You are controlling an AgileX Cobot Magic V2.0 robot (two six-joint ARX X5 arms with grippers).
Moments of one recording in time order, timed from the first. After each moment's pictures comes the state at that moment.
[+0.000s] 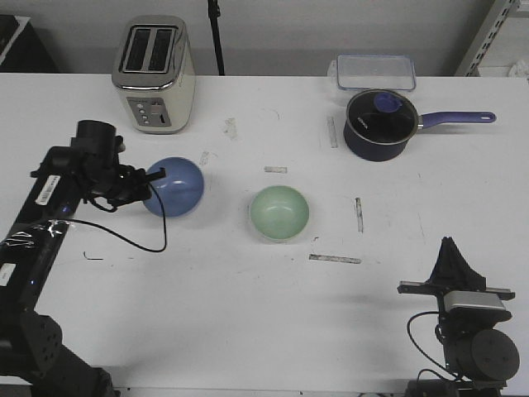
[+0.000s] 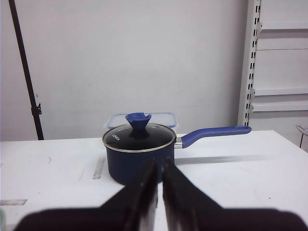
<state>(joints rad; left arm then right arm) -0.06 1.67 1.59 -0.95 0.21 -0.29 0.04 0.22 0.38 -0.06 0.08 0.04</state>
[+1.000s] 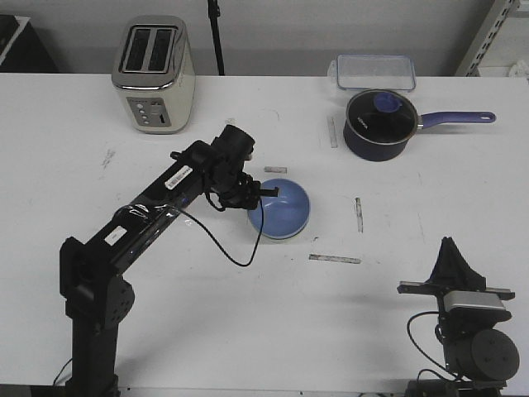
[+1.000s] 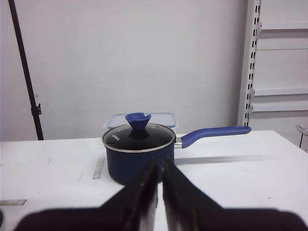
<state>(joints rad) -0.54 2.04 1.93 -0.95 0.21 -0.38 0.04 0.22 0.38 -0.06 0.08 0.04</state>
